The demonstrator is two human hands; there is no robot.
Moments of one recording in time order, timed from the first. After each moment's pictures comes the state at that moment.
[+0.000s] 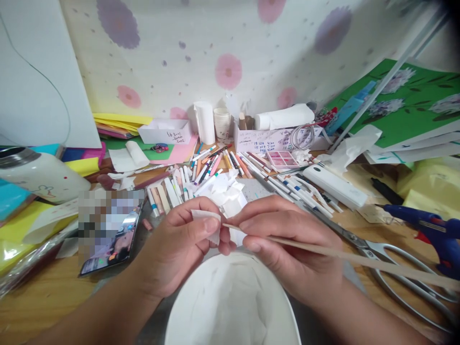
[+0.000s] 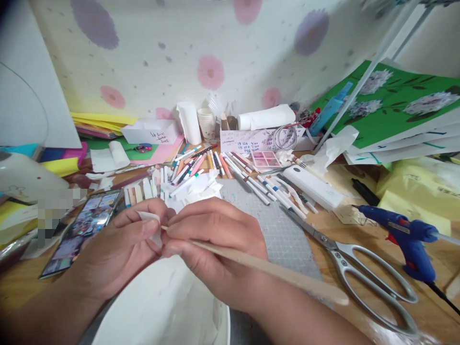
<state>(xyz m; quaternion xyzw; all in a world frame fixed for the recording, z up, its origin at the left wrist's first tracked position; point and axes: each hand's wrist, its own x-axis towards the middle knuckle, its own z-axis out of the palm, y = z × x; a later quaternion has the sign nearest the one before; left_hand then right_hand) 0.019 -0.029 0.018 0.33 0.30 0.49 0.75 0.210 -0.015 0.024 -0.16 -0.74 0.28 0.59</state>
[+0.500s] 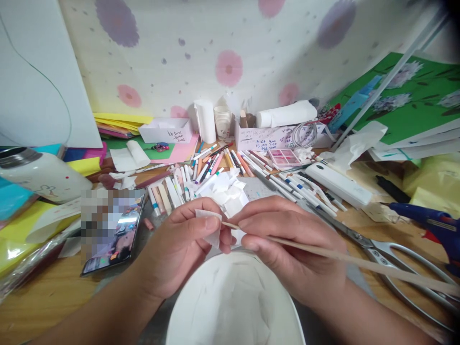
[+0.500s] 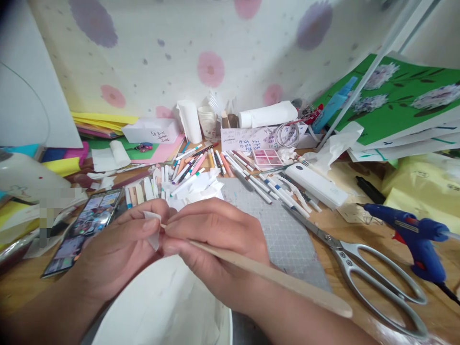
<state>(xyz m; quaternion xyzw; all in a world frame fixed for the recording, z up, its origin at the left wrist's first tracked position) 0.018 -0.029 0.016 0.31 0.29 0.47 0.77 0.209 -0.017 0.019 -0.17 -0.74 0.27 0.59</state>
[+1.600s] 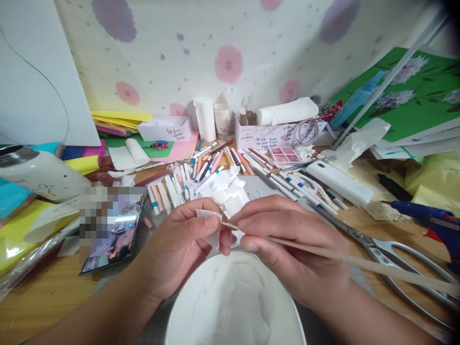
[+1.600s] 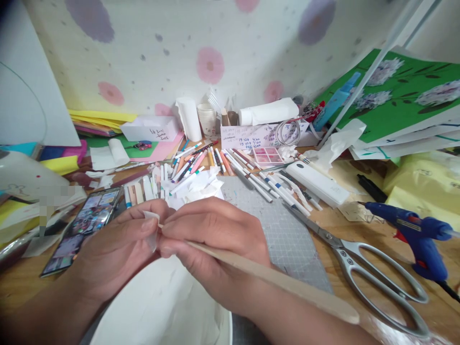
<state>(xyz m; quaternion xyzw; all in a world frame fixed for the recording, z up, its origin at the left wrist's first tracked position) 0.018 -0.030 0.018 0.32 0.30 0.46 0.77 0.208 -0.019 0.020 -0.18 -0.75 0.29 0.57</state>
